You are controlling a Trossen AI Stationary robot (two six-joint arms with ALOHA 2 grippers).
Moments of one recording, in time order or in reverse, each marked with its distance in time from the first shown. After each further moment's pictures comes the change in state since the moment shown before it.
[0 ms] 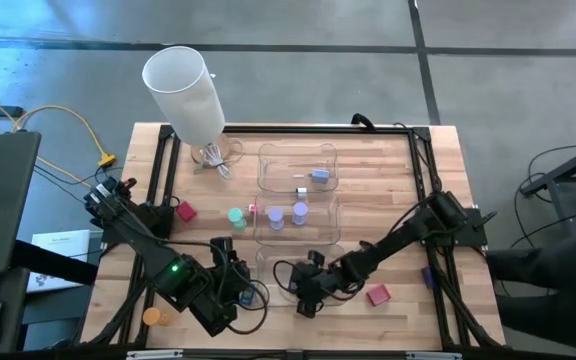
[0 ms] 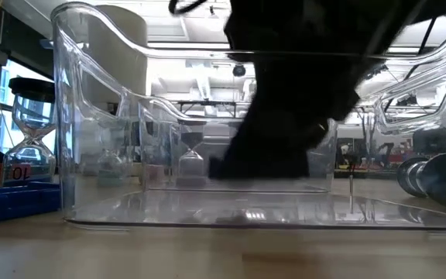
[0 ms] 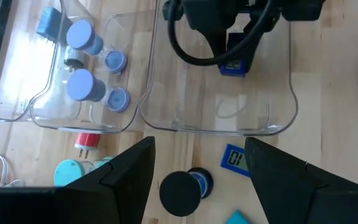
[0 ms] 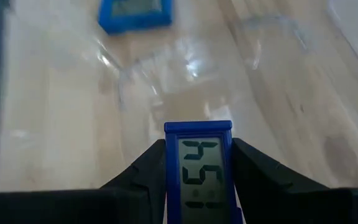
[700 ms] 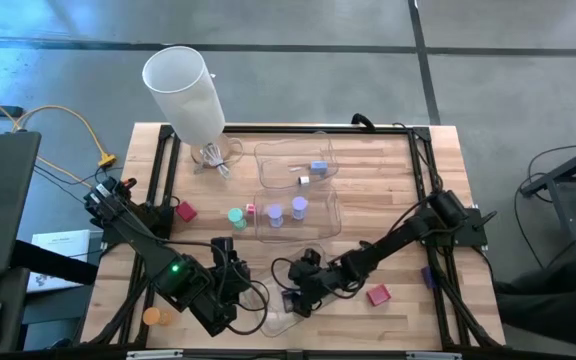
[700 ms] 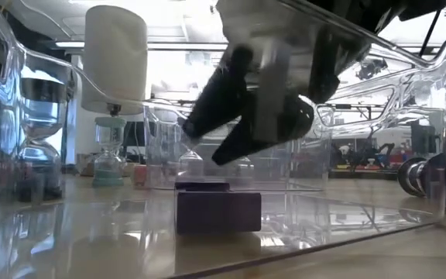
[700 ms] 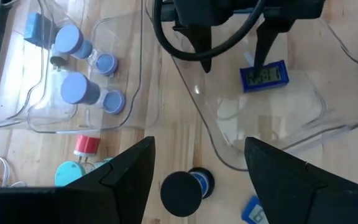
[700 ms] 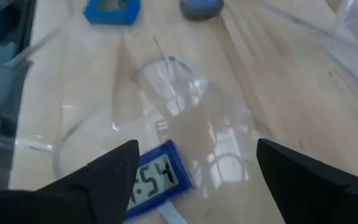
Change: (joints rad) left arm 0.000 0.000 0.000 0.002 0.001 0.017; right arm -0.004 -0.017 -0.001 0.086 0.033 -0.027
